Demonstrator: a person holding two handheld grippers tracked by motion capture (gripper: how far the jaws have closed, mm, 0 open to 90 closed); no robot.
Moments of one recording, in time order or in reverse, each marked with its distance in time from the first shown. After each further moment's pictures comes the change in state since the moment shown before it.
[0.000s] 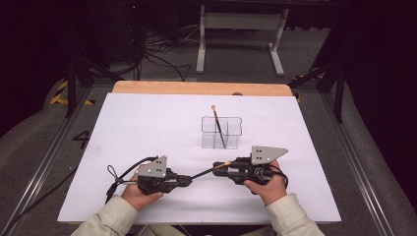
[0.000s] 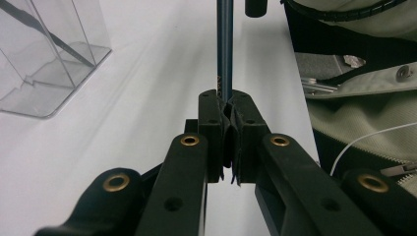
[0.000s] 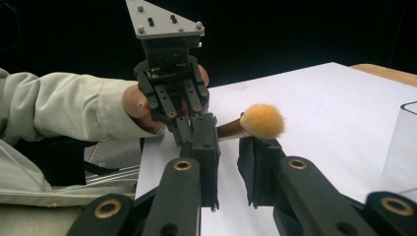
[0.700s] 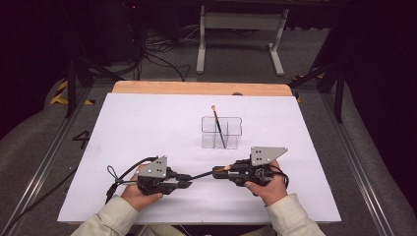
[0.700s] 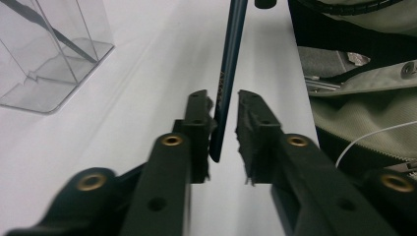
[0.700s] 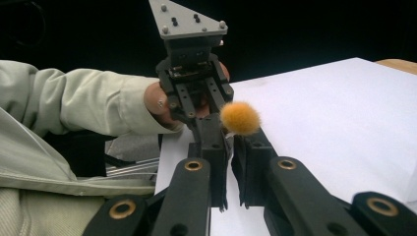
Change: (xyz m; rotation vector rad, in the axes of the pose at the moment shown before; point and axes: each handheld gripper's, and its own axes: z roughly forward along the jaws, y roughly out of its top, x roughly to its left) left arm -0.001 0.000 -0.001 0.008 0.014 -0.007; right arm 0.004 0.004 -0.001 0.026 0.059 0.001
